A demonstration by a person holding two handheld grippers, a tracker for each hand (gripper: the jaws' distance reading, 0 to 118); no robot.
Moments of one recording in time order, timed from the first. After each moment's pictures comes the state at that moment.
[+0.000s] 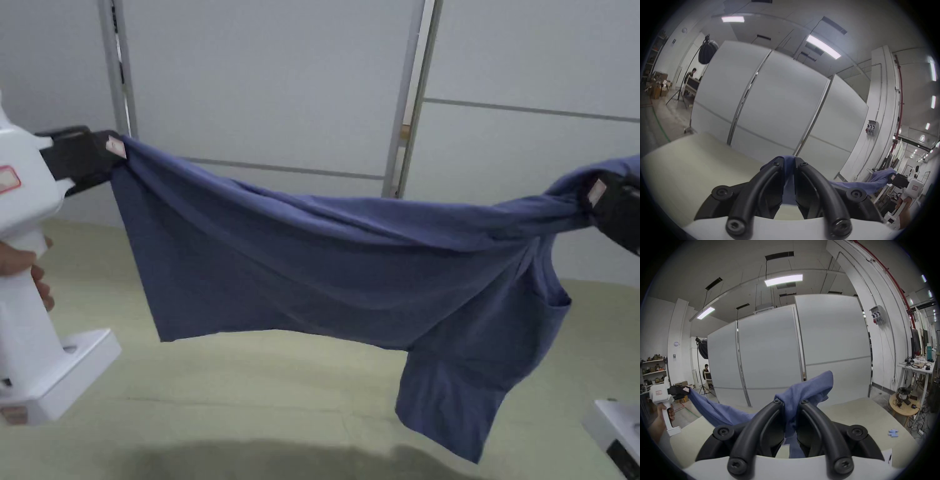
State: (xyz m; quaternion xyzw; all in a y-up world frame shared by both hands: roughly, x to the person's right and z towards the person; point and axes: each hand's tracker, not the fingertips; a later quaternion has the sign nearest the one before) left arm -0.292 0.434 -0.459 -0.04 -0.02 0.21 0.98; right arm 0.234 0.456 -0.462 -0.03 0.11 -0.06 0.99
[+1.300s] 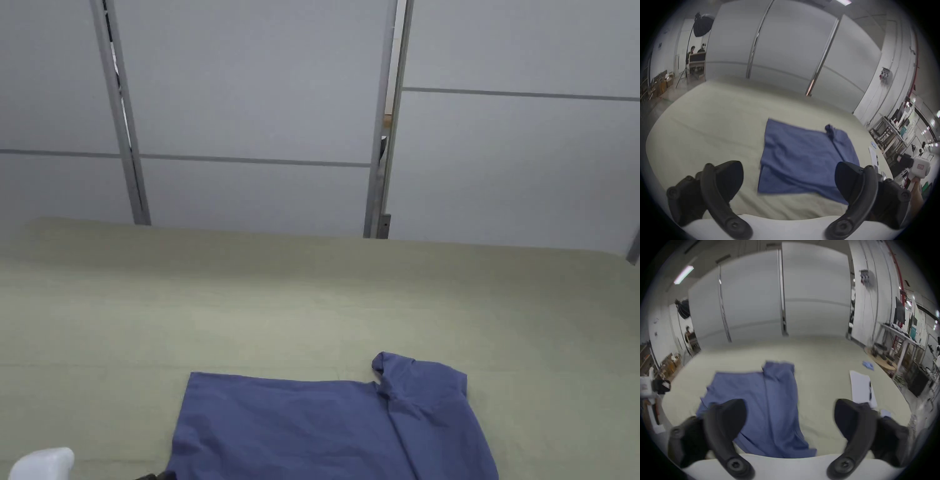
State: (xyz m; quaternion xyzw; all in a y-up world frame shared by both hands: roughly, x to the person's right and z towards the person) left arm -0.226 0.234 -0.266 -0.28 -0.01 0.15 0.95; right arm 0.280 0.251 -0.285 -0.24 0.03 -0.02 0.97
